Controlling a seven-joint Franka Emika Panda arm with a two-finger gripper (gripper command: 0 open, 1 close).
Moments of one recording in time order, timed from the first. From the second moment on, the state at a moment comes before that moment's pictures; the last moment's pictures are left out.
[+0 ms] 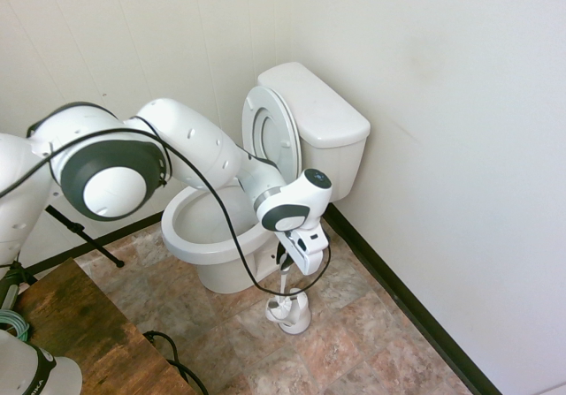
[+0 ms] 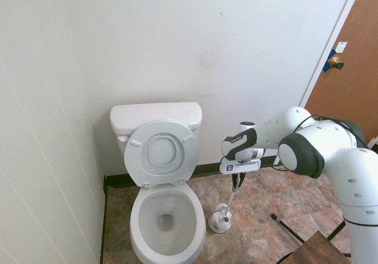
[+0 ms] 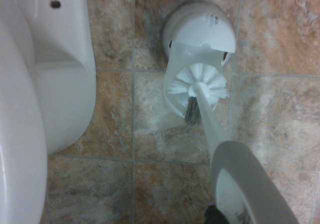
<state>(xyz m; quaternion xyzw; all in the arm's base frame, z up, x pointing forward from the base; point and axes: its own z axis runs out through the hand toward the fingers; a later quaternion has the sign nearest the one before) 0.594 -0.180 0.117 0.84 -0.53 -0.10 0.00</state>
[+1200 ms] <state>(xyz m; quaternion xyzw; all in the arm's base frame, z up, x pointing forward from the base) 0.525 0.009 0.406 0.91 -0.42 0.02 -0.02</state>
